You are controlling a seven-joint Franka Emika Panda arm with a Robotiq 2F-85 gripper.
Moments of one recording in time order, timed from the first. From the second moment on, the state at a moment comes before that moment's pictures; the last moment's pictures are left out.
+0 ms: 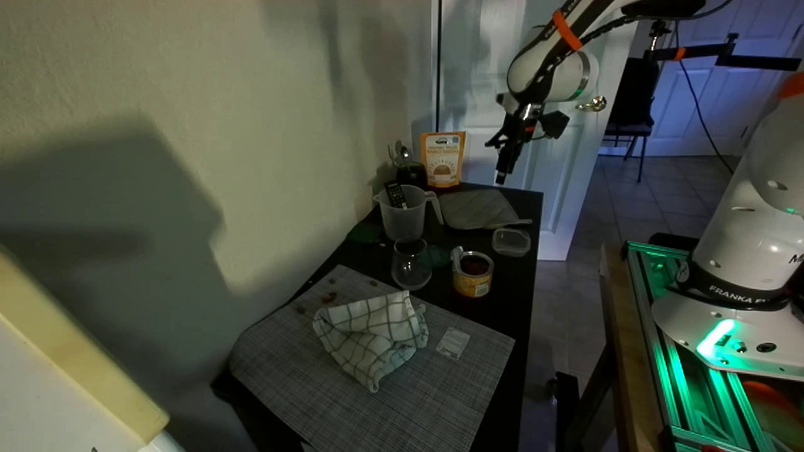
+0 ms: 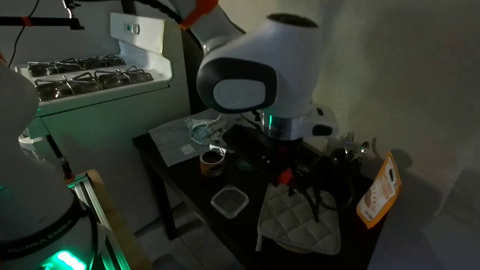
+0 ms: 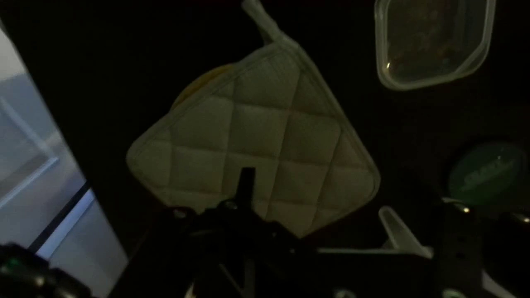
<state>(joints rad) -0.35 -0.04 -0.25 -2.55 0.17 2.64 -0.63</state>
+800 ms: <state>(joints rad) -0.28 -0.08 -0.29 -2.45 0.45 2.69 -0.82</state>
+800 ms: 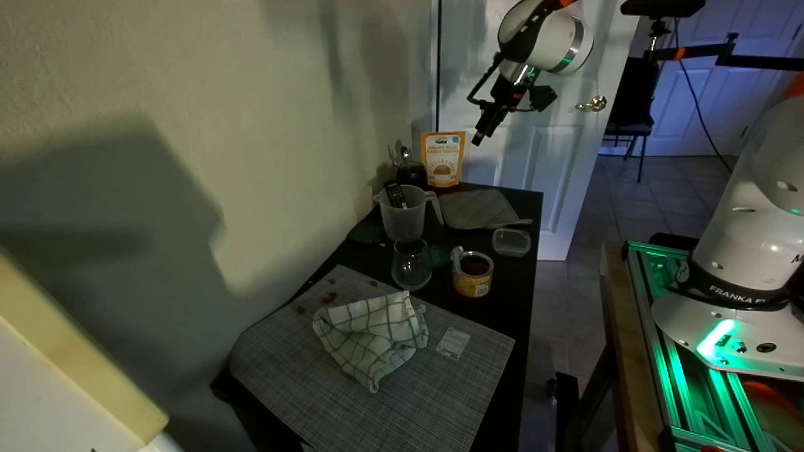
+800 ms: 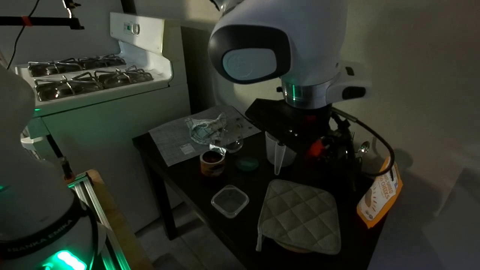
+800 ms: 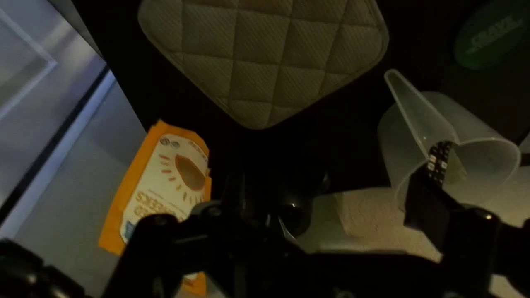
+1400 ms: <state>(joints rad) -0.22 0.18 -0.28 -2.17 0.62 2.62 -1.26</state>
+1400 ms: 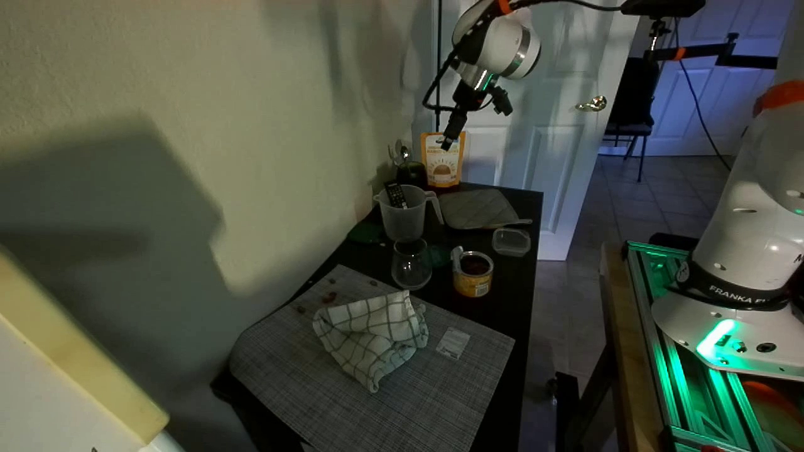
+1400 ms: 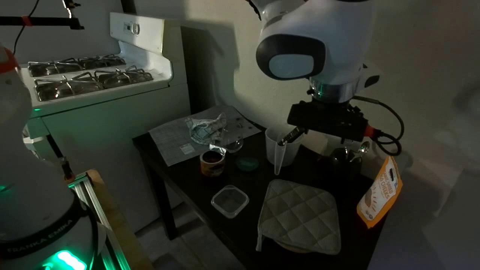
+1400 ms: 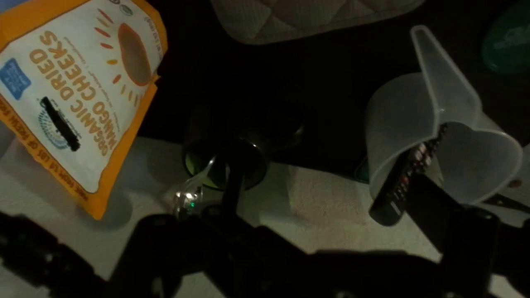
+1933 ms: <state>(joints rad) -0.25 0.35 -0.27 -2.01 0.66 2.67 -1.28</state>
